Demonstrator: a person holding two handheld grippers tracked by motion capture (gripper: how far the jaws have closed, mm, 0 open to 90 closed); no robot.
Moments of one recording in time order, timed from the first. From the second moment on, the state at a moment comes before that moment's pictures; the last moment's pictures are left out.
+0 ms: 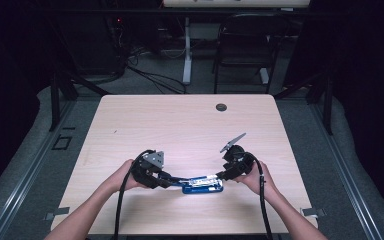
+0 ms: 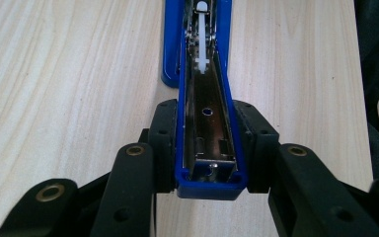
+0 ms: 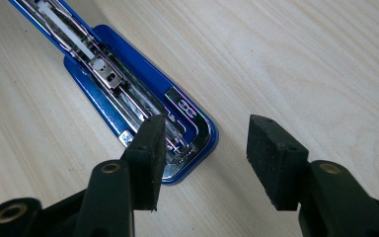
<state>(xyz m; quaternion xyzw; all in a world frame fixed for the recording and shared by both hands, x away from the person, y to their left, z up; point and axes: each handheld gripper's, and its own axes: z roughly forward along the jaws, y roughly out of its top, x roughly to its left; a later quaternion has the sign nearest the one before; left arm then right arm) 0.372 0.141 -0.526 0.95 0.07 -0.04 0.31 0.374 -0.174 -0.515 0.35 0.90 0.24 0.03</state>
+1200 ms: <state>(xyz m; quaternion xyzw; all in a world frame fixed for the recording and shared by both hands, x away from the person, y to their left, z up) 0.375 0.130 -0.549 0.97 0.05 -0.05 0.22 0.376 -0.166 -0.524 0.34 0.91 0.23 0.02</state>
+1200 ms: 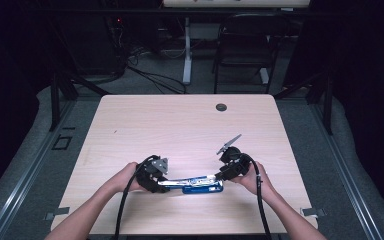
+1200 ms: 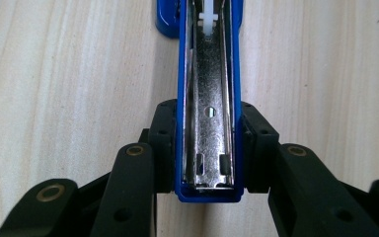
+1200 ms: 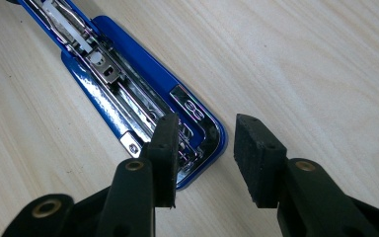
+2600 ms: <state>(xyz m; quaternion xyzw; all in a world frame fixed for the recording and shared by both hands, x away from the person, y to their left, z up) 0.380 0.127 -0.552 0.98 0.05 -0.05 0.21 0.382 -0.240 -0.500 0.46 0.85 0.25 0.07</state>
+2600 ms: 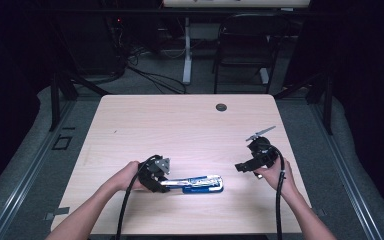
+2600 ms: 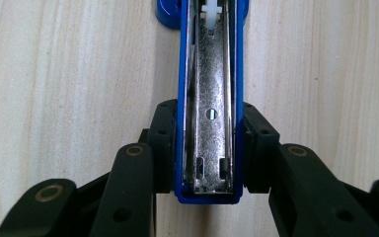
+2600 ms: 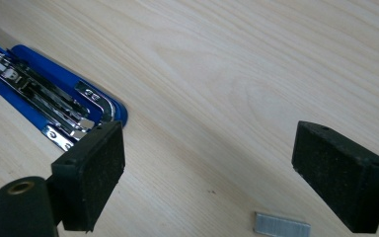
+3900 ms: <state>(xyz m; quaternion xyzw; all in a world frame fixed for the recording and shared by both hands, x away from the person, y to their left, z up) 0.379 0.126 -0.553 0.98 0.05 -0.05 0.21 0.385 -0.301 -0.524 0.54 0.82 0.18 0.10</state>
